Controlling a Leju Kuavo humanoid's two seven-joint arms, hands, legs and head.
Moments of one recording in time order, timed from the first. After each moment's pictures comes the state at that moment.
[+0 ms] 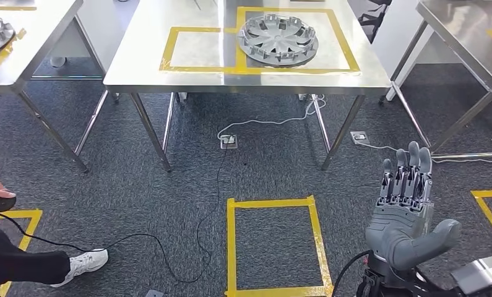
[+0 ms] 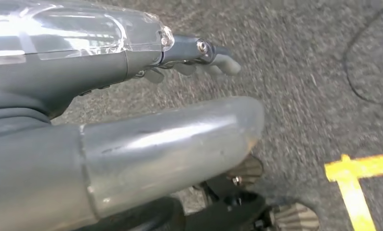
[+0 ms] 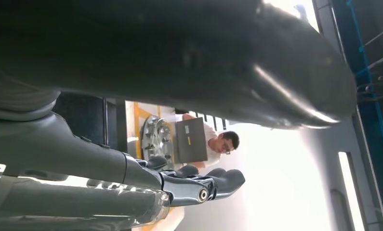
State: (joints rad) left arm -0.14 0.02 -1.06 -0.22 0.76 0.30 -0.06; right arm 0.07 -0.25 0.43 -2.12 -0.26 -0.50 -0.40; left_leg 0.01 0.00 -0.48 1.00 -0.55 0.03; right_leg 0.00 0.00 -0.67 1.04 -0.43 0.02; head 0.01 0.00
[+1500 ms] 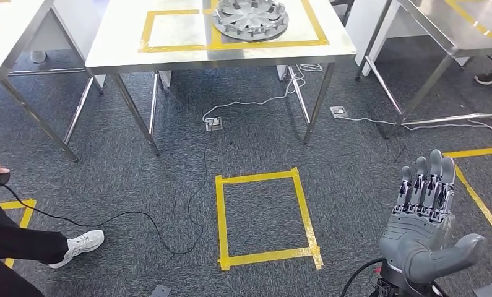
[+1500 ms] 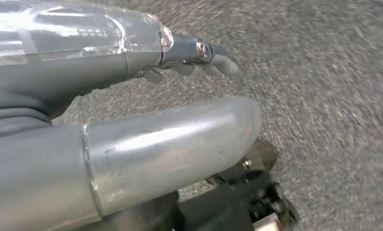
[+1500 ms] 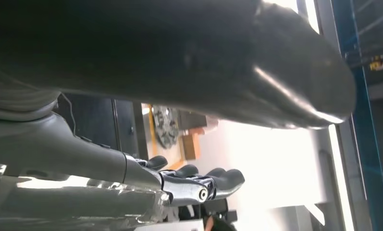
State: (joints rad) left arm -0.14 0.02 -1.06 -0.22 0.76 0.30 -0.06; right arm 0.07 -0.24 0.43 -2.13 -0.26 -0.50 -0.40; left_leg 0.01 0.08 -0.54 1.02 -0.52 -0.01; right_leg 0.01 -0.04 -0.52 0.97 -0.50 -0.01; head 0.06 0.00
